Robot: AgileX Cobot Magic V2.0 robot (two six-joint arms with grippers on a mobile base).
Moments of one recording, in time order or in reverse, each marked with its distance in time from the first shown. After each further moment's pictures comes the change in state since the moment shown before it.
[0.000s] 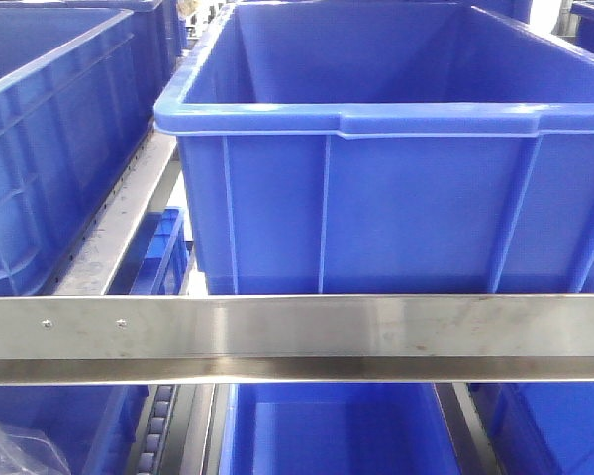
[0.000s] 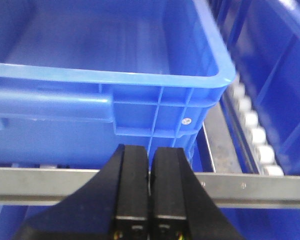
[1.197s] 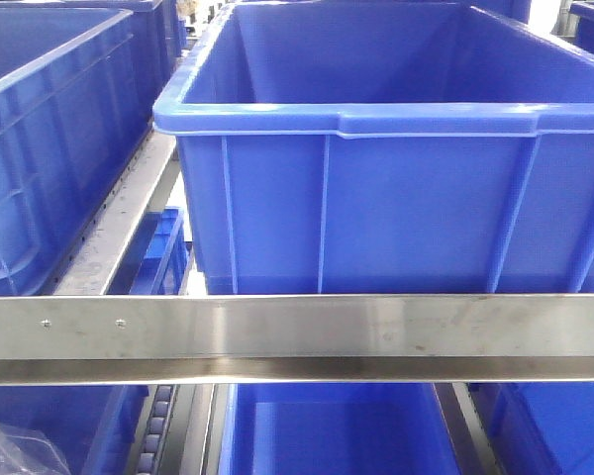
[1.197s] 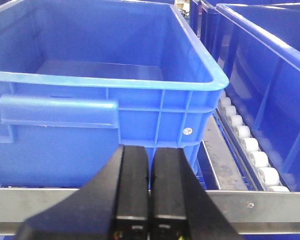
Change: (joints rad) left arm 0.000 -0.253 0.169 0.033 -0.088 0.000; right arm 0.000 0.000 0.000 0.000 0.001 0.000
